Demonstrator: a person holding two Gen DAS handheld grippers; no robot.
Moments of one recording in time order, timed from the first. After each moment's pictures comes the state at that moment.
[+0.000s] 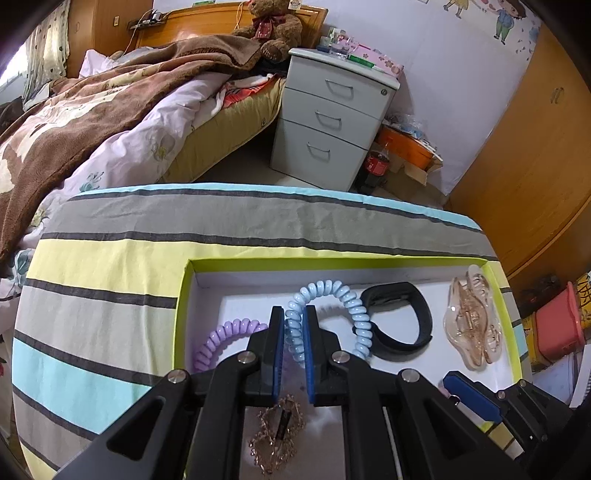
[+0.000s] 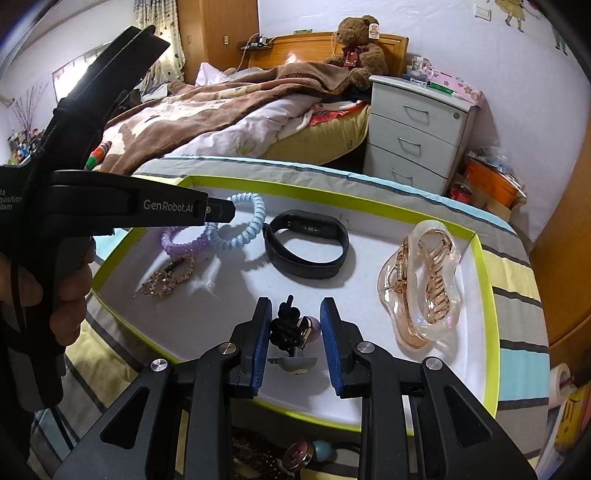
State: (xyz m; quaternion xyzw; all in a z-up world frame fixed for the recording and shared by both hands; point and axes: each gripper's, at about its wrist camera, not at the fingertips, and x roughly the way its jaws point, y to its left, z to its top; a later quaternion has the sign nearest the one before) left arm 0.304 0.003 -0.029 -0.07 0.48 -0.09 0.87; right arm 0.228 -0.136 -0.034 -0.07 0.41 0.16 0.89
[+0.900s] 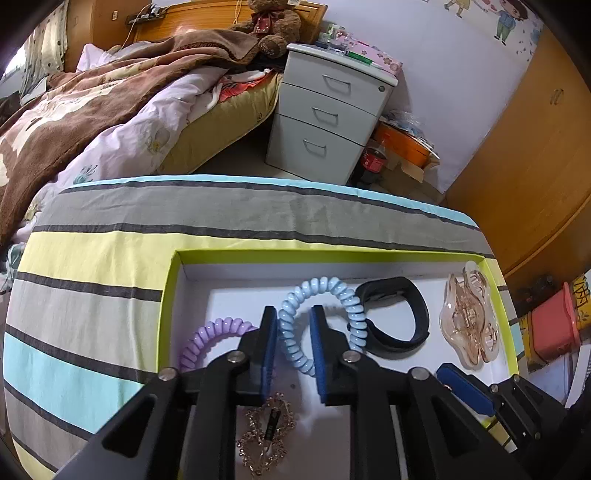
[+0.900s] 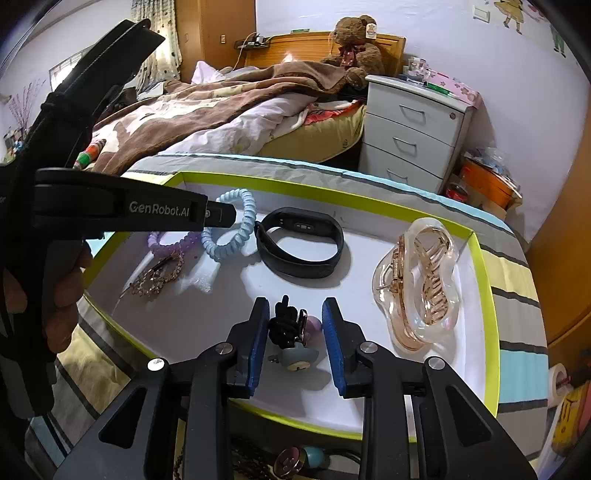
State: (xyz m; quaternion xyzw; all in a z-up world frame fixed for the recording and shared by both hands) left arm 0.304 -0.001 -0.032 -0.08 0.48 -0.10 0.87; right arm 0.233 -0.137 -0.037 -0.07 0.41 0.15 0.89
